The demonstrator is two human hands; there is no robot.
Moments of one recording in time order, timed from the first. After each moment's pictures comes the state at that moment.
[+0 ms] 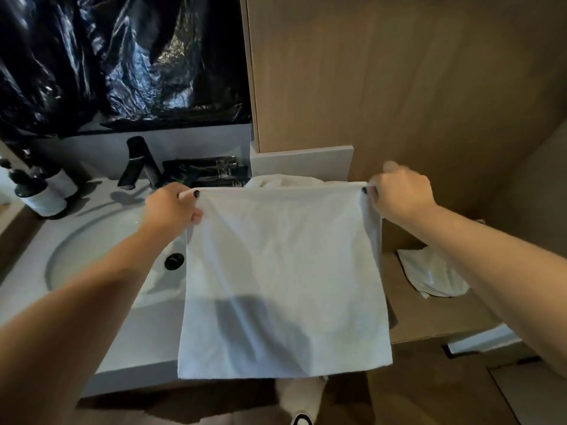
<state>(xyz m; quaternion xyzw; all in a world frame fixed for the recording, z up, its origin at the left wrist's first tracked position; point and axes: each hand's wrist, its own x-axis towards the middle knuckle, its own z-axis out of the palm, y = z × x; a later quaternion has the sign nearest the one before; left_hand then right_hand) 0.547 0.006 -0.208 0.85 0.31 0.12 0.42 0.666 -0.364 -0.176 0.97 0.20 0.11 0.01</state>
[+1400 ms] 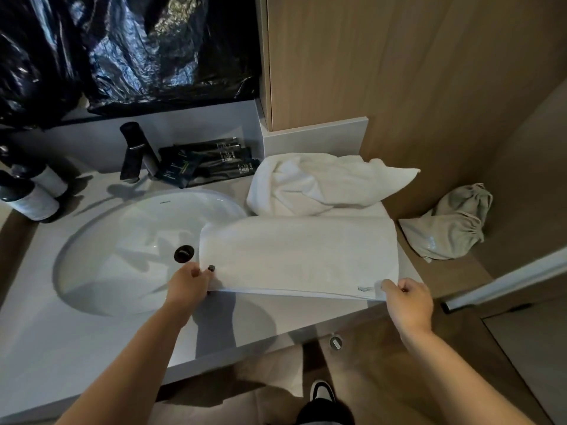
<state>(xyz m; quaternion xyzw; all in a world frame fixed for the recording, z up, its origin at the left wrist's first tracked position) 0.462 0.038 -0.341 0.82 0.37 -0.06 0.43 0.491 -0.346 -0.348 0.83 -0.28 -0.01 -0.49</state>
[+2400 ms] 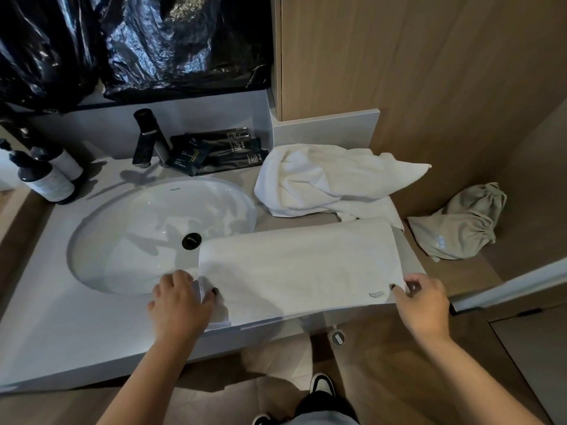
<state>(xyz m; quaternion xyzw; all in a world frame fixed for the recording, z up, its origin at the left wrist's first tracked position) 0.388 0.015 -0.333 0.94 0.32 0.01 0.15 0.476 -0.364 -0.342 0.92 -0.17 0.02 -0.36</state>
